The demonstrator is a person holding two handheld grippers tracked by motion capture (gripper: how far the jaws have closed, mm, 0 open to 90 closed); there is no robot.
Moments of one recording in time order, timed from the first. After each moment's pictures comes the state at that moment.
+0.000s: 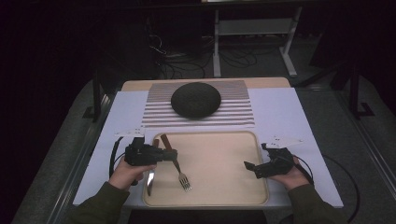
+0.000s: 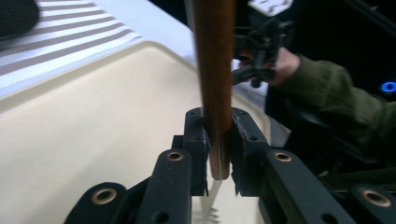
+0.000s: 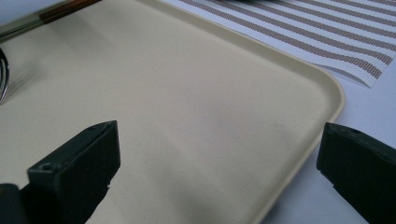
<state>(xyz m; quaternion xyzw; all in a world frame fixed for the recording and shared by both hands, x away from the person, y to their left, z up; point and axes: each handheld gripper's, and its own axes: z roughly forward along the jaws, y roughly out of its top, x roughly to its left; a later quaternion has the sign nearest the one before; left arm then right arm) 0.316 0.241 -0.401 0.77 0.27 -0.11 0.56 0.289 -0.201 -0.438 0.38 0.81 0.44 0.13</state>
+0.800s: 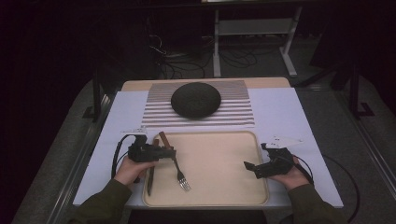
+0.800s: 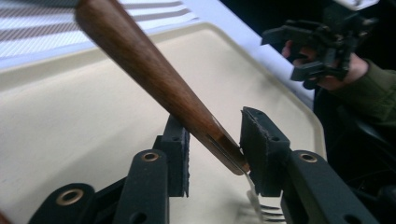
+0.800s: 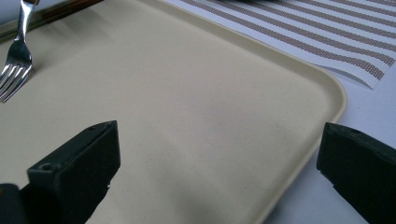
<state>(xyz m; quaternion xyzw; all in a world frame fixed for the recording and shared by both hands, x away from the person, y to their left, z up) 0.342 0.251 -0.442 0.76 0.35 -0.11 0.53 0.289 -0.201 -0.438 0.38 0.81 0.44 0.13</state>
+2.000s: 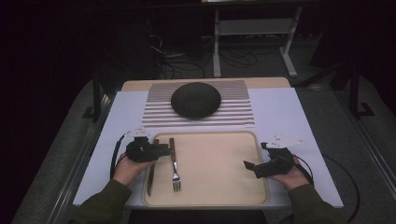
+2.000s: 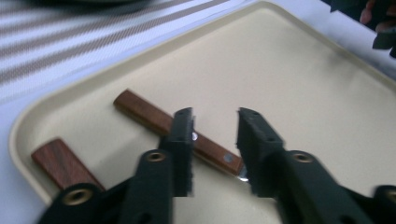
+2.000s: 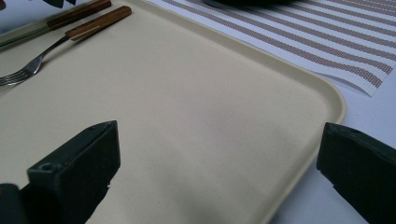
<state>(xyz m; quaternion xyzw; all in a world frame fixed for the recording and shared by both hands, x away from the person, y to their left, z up) 0.333 0.245 -0.427 0.82 0.34 0.03 0.46 0.288 -0.201 -0.435 0.37 0.80 0.45 0.13</state>
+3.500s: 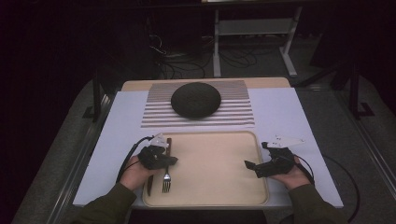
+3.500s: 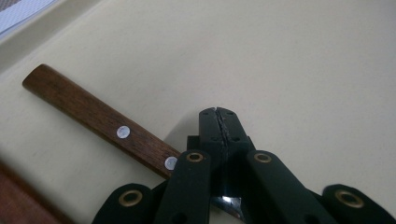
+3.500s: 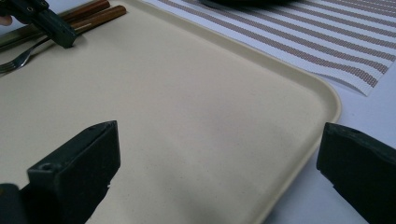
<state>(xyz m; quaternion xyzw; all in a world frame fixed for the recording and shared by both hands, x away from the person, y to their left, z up) 0.325 0.212 -0.440 0.89 0.29 0.03 0.34 0.289 -0.203 -0.435 0.37 0.80 0.45 0.13</state>
